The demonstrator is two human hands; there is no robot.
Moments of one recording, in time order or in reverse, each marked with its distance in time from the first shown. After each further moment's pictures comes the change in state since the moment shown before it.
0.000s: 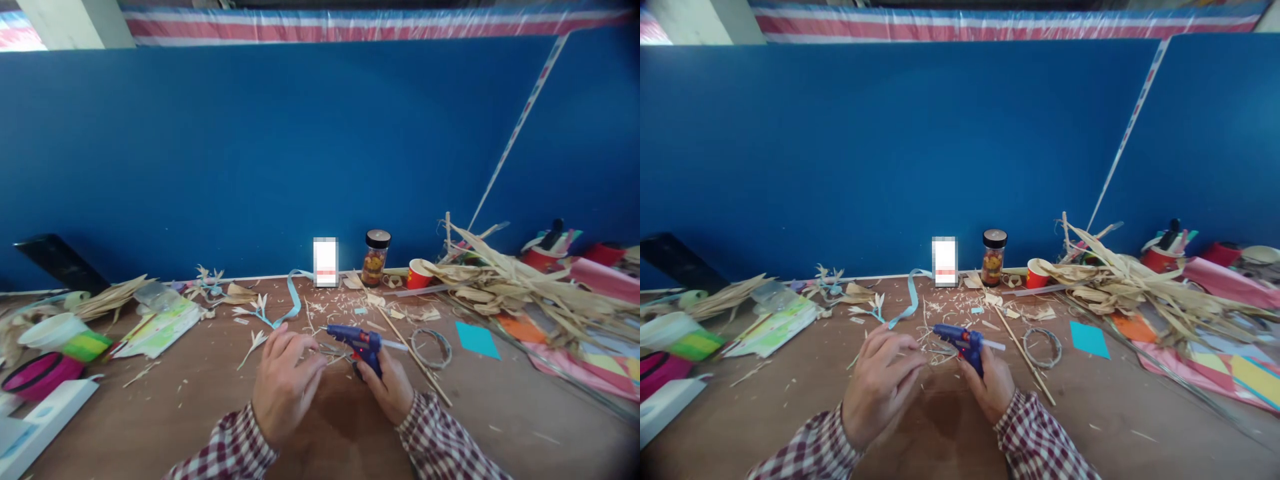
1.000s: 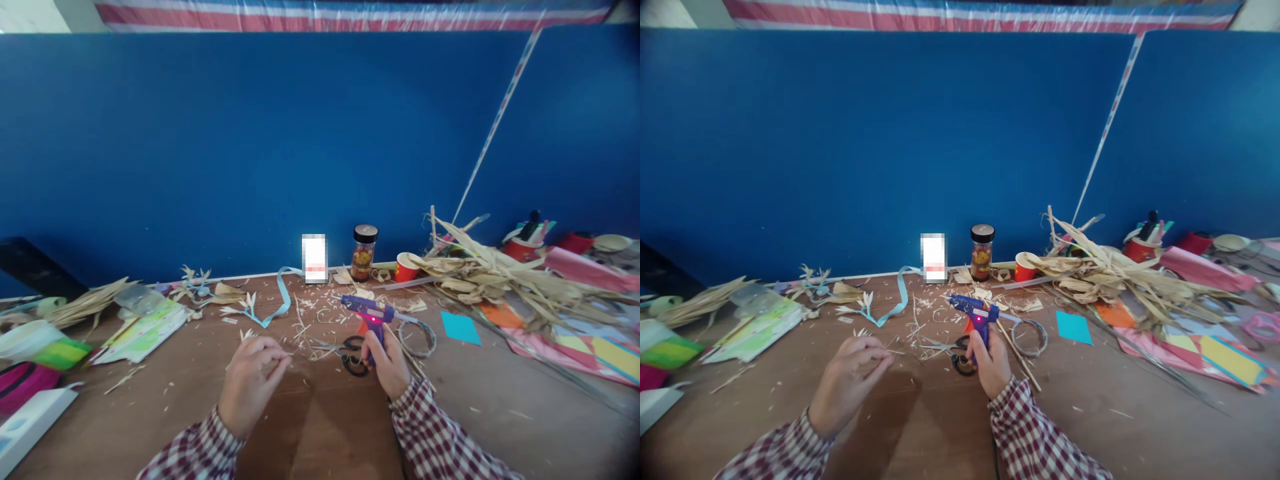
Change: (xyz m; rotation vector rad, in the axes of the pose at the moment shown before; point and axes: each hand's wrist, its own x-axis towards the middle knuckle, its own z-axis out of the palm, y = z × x) left_hand -0.025 -0.041 0.013 -0.099 -0.073 -0.239; right_hand 0.011 -0.009 -0.008 0.562 0.163 0.271
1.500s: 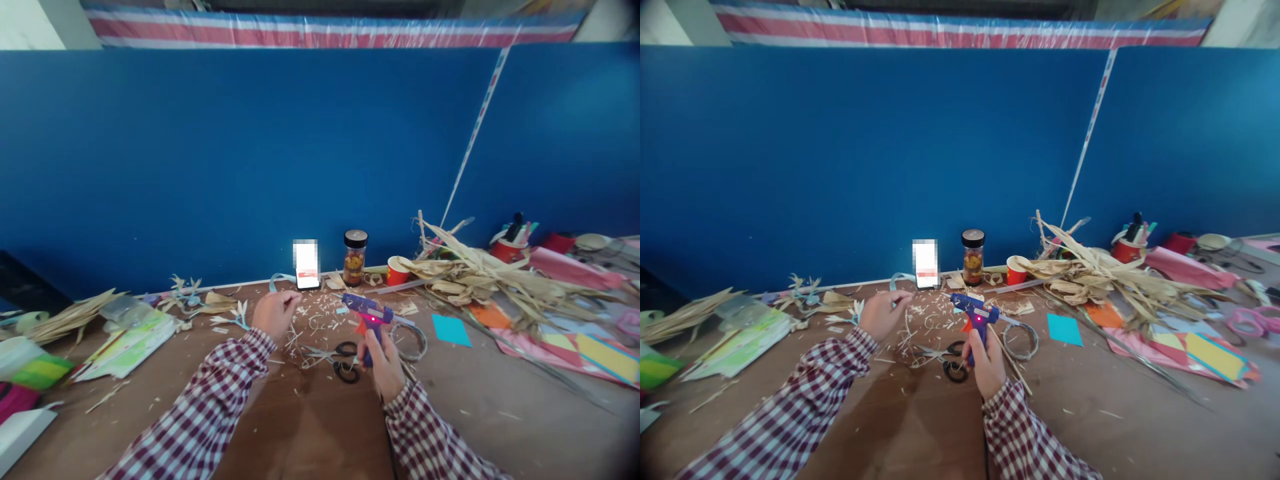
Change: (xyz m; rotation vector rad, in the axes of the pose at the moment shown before) left_hand 0.105 0.001 0.032 -0.137 -0.055 -0.120; right_hand 0.006 -0.004 -0.002 0.228 0.073 0.069
